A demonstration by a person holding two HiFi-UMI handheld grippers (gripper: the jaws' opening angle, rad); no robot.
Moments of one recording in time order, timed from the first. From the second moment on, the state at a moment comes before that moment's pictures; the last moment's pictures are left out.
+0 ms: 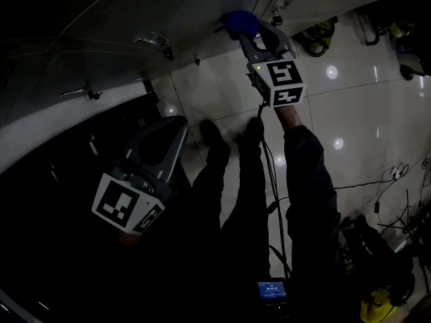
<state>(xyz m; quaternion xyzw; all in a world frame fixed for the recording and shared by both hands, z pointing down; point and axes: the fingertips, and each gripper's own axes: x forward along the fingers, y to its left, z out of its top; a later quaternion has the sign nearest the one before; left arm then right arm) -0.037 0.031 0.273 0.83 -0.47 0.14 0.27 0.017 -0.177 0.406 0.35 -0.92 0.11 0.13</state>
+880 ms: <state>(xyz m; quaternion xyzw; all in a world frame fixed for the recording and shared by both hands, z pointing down) -0.037 0.037 0.275 0.82 -0.48 0.14 0.27 -0.055 -0.098 0.429 0.26 -0.95 0.12 0.14</state>
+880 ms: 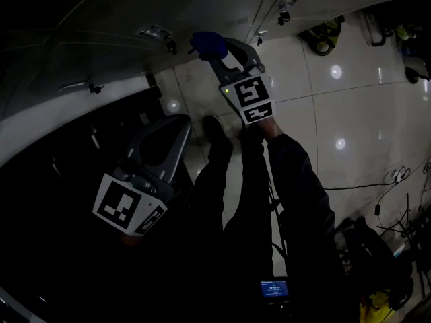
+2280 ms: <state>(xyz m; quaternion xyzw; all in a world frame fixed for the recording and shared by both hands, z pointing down) -0.039 0.023 0.294 0.82 -0.47 0.15 0.29 0.033 -0.187 0.481 0.38 -0.90 0.14 0.16</state>
